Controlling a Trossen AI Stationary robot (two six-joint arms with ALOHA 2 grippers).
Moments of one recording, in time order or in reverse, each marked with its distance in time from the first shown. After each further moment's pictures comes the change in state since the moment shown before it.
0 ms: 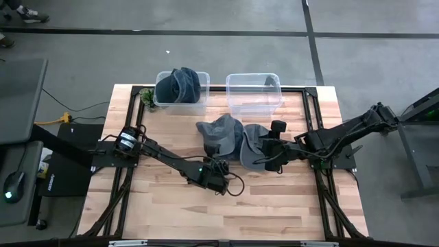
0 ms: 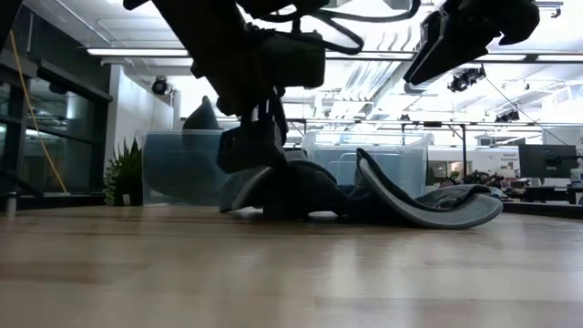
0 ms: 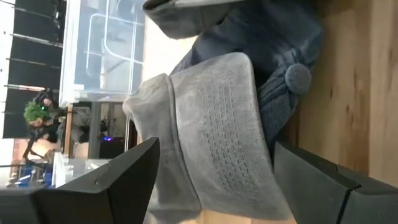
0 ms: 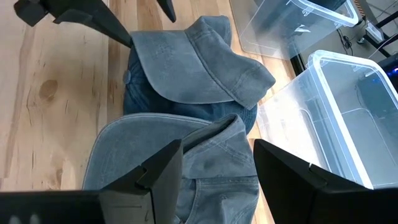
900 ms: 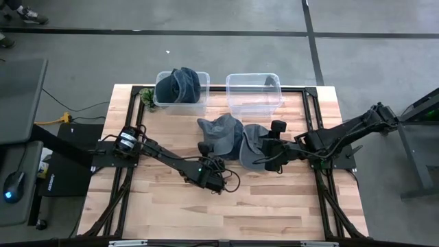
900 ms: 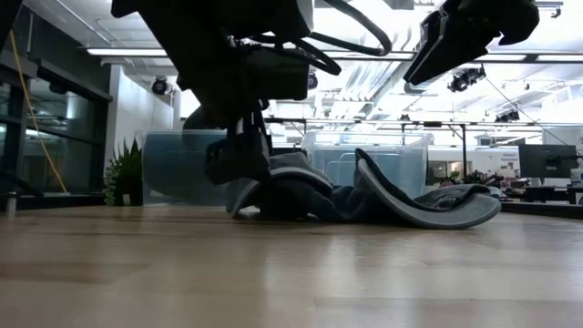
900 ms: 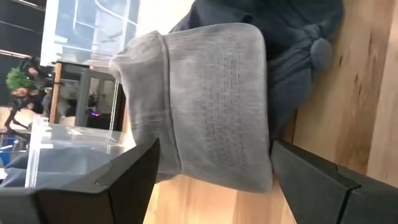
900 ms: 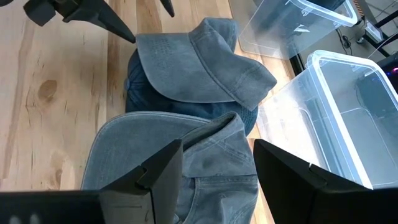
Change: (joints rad) left arm 0.005 0.000 -0.038 -0.086 0.026 -0.201; right arm 0.000 0.000 0.000 0.000 0.002 0.002
